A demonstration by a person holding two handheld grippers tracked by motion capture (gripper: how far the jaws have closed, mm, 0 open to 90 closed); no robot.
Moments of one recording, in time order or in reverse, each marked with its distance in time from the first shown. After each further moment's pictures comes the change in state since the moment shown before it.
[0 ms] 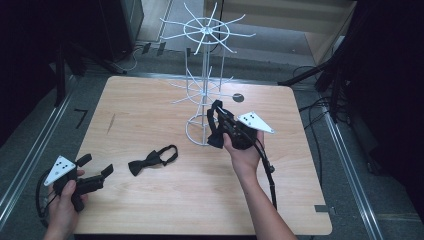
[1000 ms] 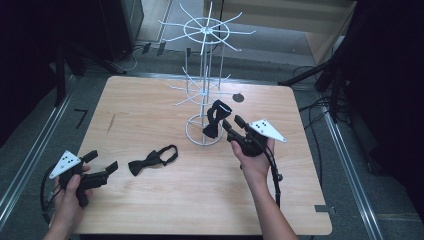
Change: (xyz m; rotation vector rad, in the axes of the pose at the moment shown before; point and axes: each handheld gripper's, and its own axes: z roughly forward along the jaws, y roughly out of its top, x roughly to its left) left arm 0.000 0.006 0.014 0.019 -0.056 -0.008; right arm -0.014 -0.009 -0.026 -0.019 -0.030 0.047
